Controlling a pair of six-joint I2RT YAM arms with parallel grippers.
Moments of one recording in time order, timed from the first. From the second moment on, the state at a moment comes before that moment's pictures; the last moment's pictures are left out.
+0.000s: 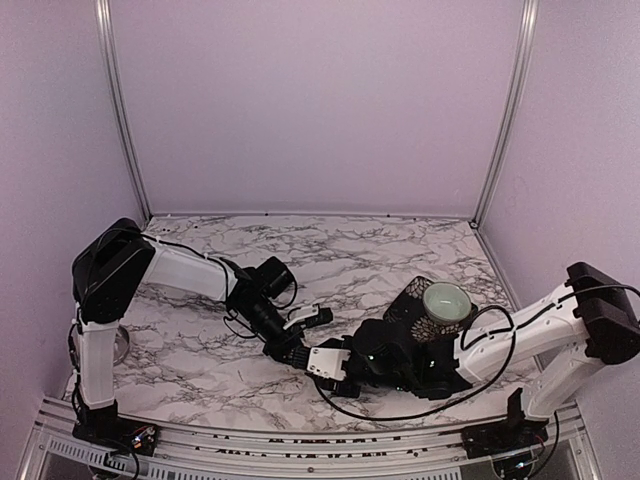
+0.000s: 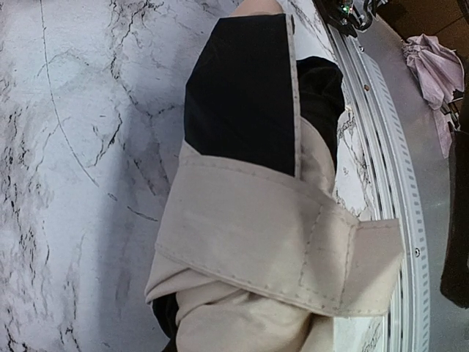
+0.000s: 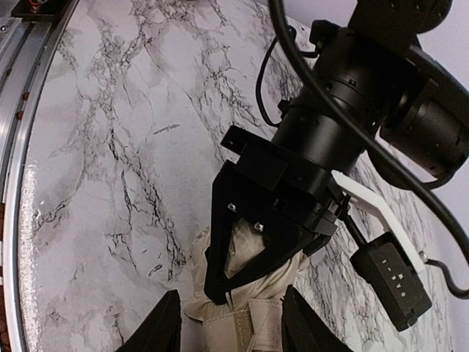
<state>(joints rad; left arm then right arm) -0.81 2.07 1.25 -0.42 0.82 0.46 1.30 1.54 0.68 0.34 0.20 -0.44</state>
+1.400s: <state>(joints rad) -0.81 2.09 1.28 -0.46 0.82 0.49 1.20 1.60 0.72 0.29 0.31 -0.43</state>
